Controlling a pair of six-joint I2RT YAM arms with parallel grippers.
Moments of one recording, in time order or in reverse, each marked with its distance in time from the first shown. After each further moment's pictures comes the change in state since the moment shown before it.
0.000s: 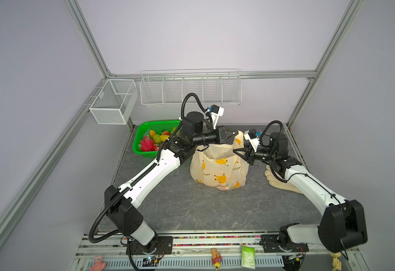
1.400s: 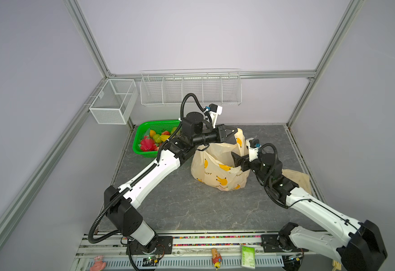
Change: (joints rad) left arm -0.006 -0.006 -0.013 0.024 -0.063 -0.006; right arm 0.333 -0.266 -0.222 0.132 0.961 0.147
